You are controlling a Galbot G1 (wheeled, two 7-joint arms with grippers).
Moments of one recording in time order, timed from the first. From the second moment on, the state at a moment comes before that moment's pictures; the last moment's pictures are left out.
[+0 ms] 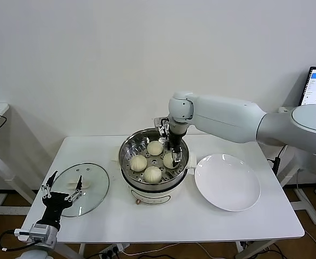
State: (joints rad) left arm 1.57 -1.39 -0.78 -2.04 0.05 0.00 0.12; right arm 0.56 1.24 -1.35 1.09 0.42 -0.48 -1.16
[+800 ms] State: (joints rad) left arm 1.55 -1.39 -0.75 -2.07 0.08 0.04 0.10; right arm 0.20 0.68 -0.62 1.38 0.65 -0.33 -0.81
